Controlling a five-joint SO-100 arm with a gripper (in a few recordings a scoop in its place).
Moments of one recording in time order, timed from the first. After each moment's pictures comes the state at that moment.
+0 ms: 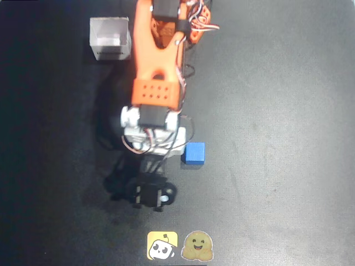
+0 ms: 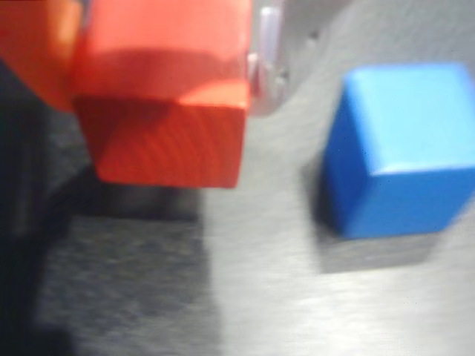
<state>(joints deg) 4.9 74.4 79.3 82.4 94.2</state>
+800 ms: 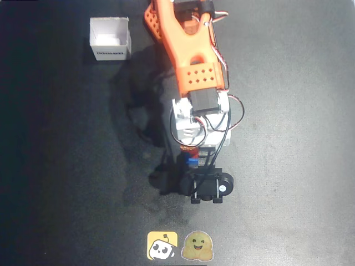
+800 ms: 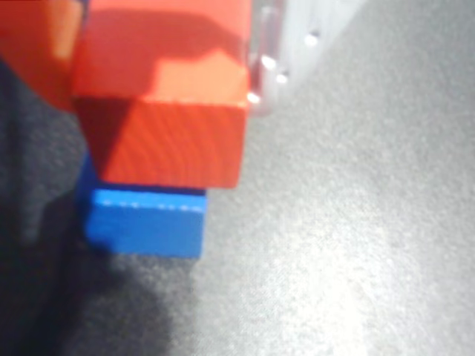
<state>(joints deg) -9.9 79.5 82.7 79.7 100.7</state>
